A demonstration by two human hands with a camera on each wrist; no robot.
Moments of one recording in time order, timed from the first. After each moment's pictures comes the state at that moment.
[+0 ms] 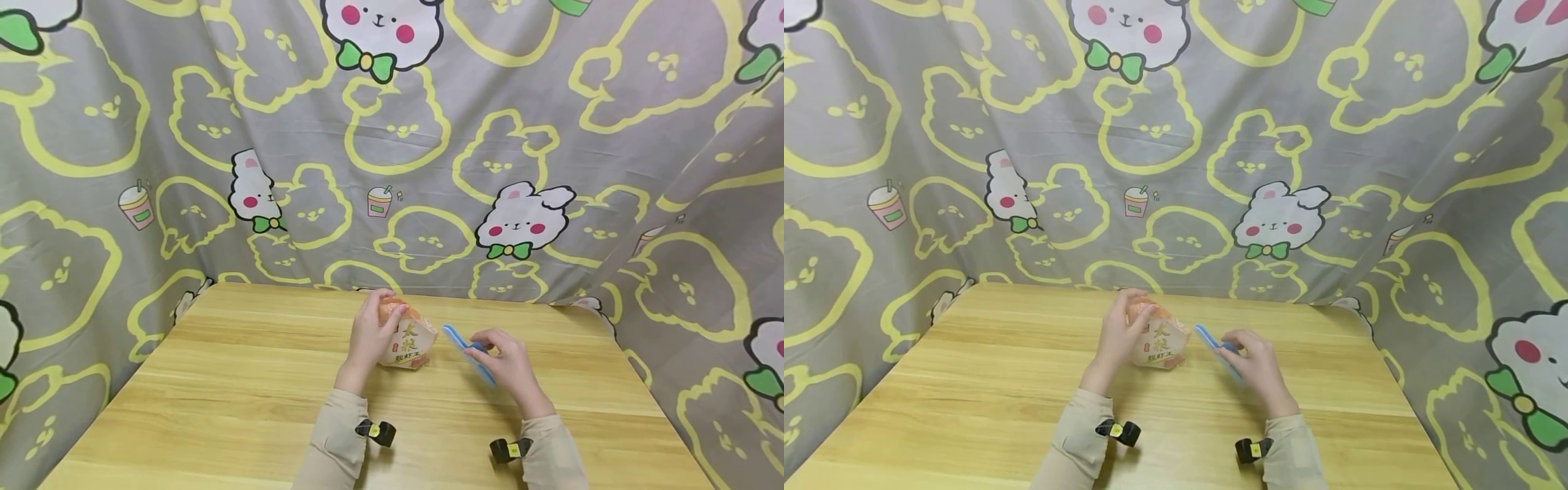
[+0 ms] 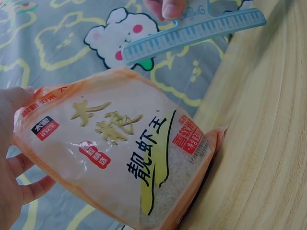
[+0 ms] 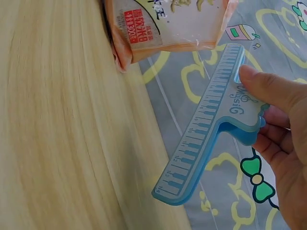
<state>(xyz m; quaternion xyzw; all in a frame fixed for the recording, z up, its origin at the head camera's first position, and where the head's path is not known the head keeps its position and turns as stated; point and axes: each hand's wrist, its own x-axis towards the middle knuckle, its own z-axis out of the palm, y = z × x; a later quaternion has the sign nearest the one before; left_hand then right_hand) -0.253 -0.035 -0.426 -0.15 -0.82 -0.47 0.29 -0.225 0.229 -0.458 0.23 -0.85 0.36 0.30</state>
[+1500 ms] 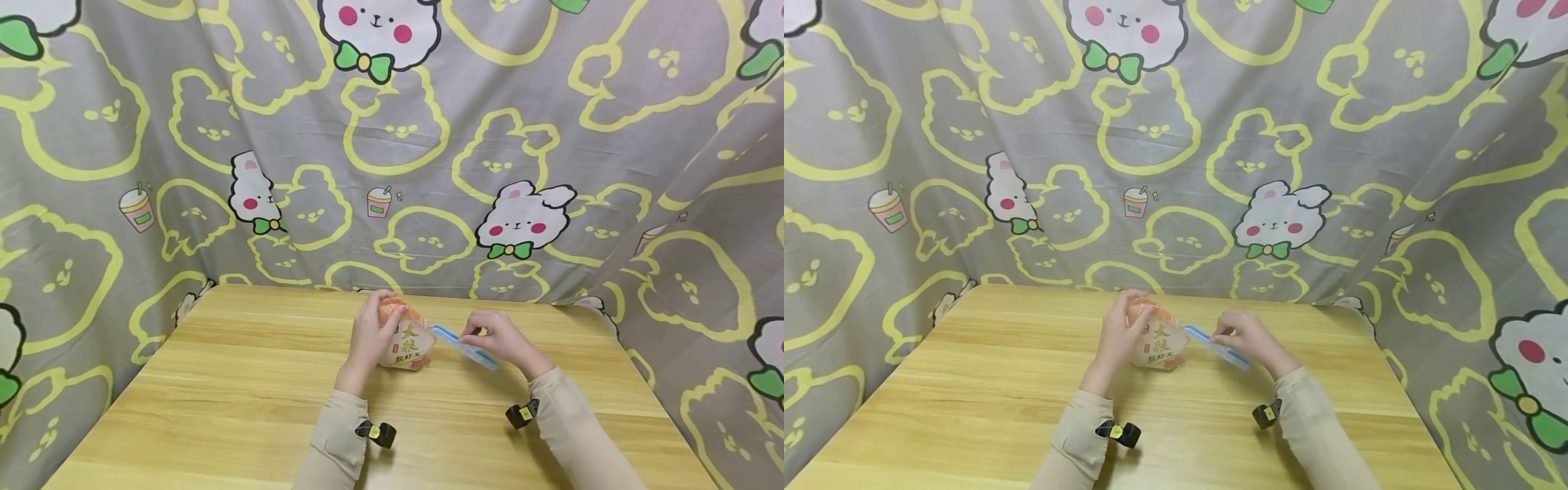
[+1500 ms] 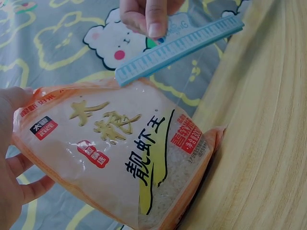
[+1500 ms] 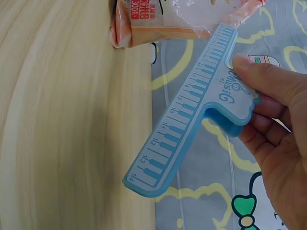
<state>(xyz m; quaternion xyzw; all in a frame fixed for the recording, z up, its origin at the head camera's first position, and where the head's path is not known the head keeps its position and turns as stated) -0.253 -0.034 -0.426 -0.15 -0.81 -0.49 0.29 -0.274 0.238 -0.426 0.38 -0.85 0.34 0.13</state>
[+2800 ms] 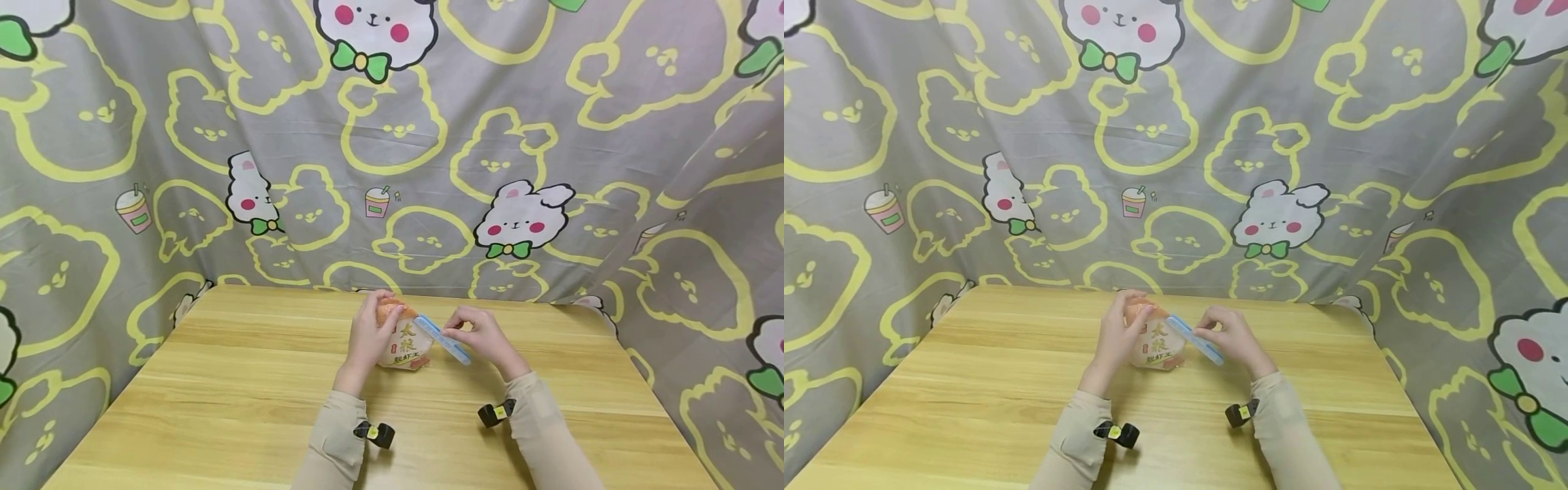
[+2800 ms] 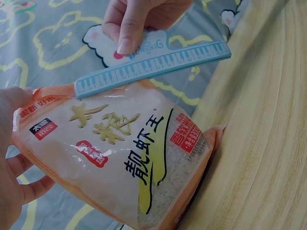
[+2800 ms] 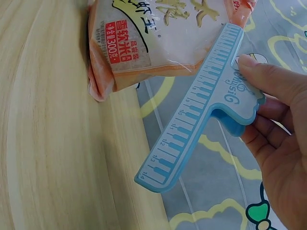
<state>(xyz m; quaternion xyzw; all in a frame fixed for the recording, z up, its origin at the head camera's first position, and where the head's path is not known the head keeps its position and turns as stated) -0.255 -0.034 -0.427 -0.16 -0.81 -0.49 0.29 -0.278 0.208 -0.438 0.31 -0.84 0.42 0.13</state>
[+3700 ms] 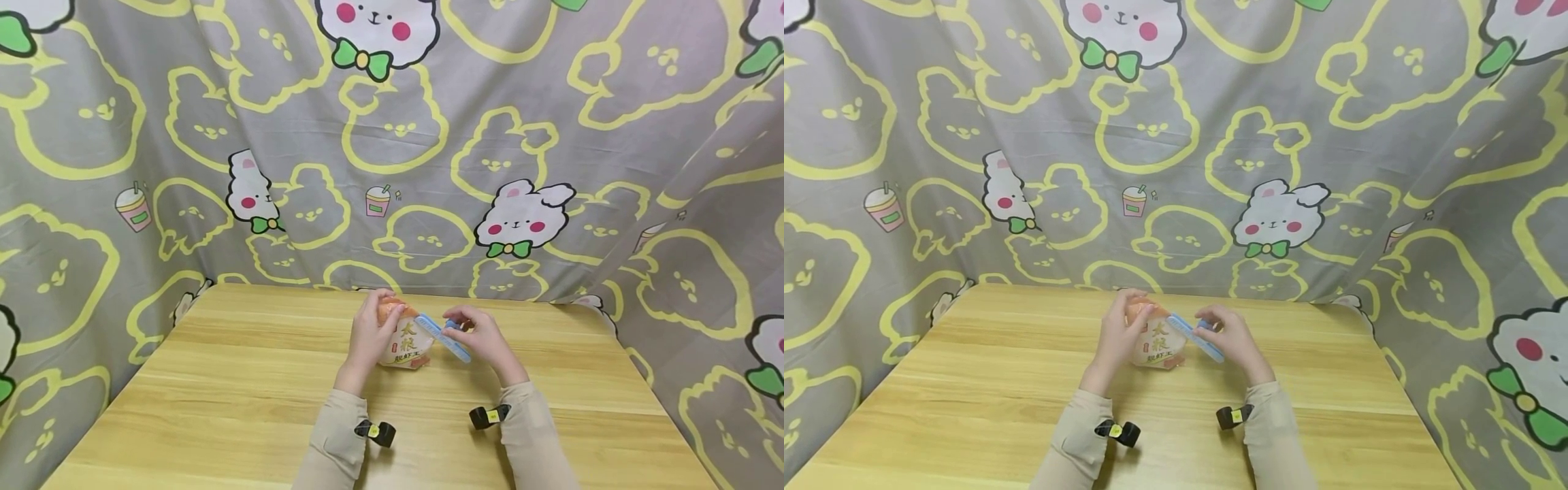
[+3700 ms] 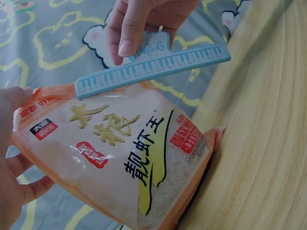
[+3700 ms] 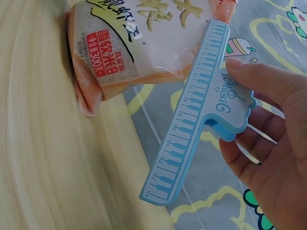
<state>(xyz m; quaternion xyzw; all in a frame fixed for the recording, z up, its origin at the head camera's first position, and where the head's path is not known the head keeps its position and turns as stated) -0.254 -0.034 -0.427 -0.16 -0.81 -0.49 0.29 -0.267 0.202 -0.434 0.23 -0.85 0.45 0.11</state>
